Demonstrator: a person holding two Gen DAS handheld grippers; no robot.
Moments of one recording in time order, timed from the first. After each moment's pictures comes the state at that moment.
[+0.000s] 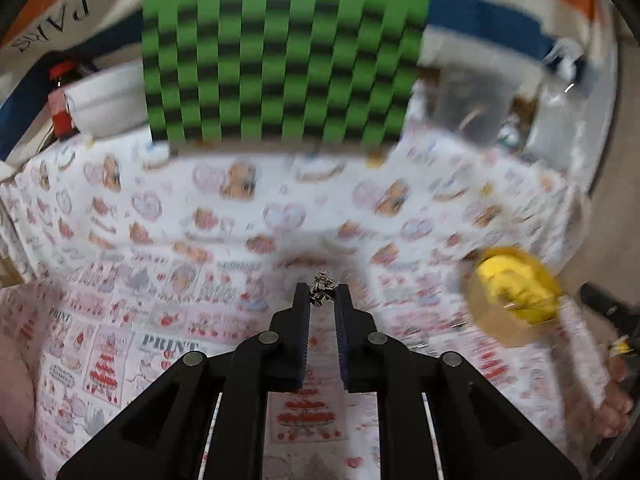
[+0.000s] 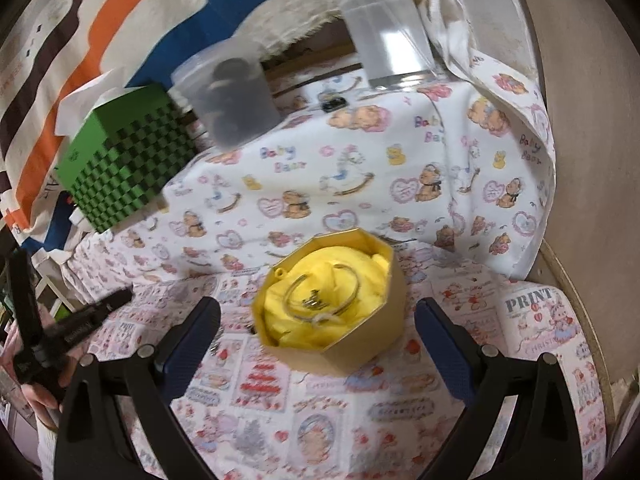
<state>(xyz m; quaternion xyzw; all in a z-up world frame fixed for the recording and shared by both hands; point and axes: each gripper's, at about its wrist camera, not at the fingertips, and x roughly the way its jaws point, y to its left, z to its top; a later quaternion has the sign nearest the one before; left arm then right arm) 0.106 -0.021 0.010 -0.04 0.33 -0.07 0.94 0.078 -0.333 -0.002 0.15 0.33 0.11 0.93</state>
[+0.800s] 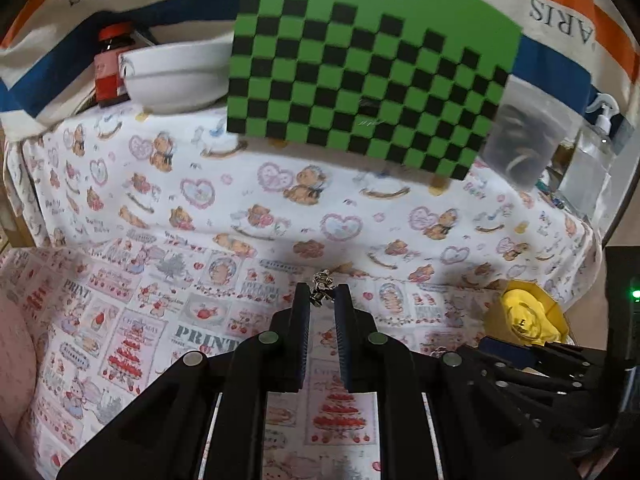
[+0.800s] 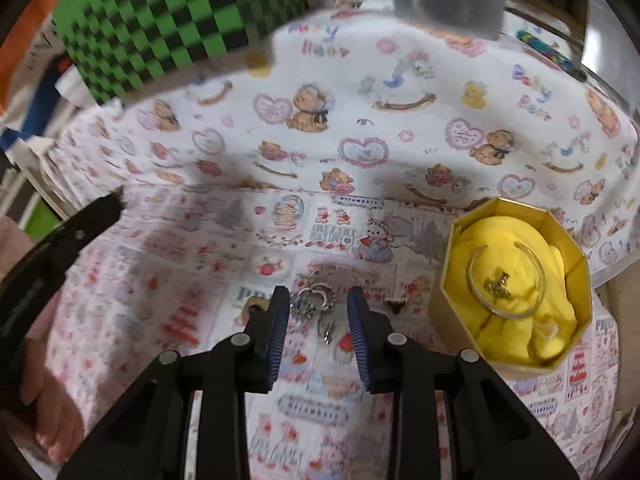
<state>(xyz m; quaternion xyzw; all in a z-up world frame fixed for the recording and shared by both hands) 0.114 0.019 0.005 -0.10 0.34 -0.01 0.94 0.142 -0.168 -0.025 0.00 0.49 0.12 0.87</state>
